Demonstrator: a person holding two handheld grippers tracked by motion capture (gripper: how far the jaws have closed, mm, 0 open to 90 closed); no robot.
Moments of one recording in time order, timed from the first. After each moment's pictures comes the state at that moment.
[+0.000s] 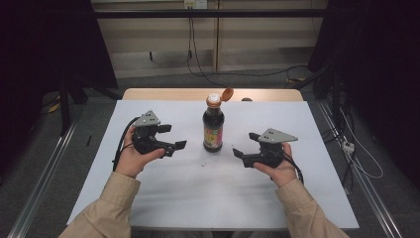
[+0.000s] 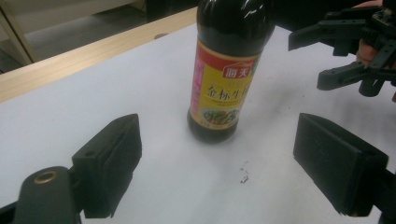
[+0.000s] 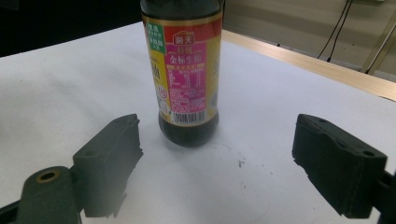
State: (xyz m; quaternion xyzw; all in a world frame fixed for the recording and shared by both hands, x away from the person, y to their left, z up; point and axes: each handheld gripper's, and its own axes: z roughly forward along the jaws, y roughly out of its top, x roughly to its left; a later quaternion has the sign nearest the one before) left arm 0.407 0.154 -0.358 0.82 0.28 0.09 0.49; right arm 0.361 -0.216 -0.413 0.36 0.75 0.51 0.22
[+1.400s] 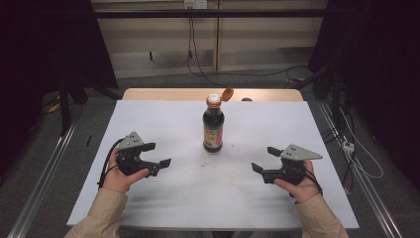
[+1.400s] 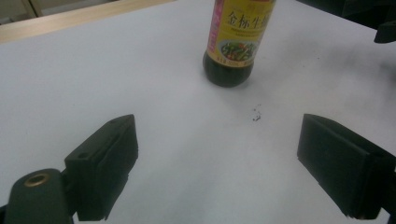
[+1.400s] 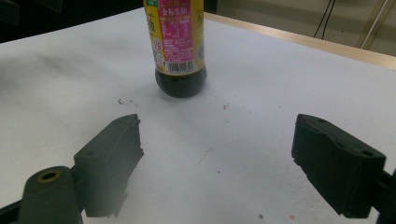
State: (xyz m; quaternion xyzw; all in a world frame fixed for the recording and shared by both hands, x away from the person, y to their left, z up) left arm 0.377 0.199 -0.398 0.82 0.31 0.10 0.48; right arm 0.316 -0.262 -0.426 0.38 0.75 0.50 0.22
